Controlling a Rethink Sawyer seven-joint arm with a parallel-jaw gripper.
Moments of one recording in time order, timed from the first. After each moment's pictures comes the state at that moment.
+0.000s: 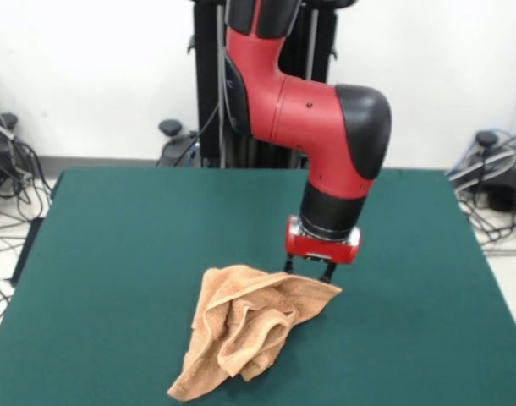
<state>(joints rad) -0.01 -0.13 -0.14 1.54 0.20 0.03 1.60</state>
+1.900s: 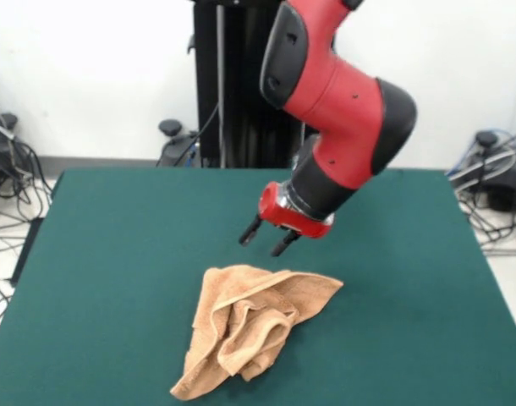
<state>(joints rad) 0.32 0.02 -0.58 1.41 0.30 0.33 1.60</state>
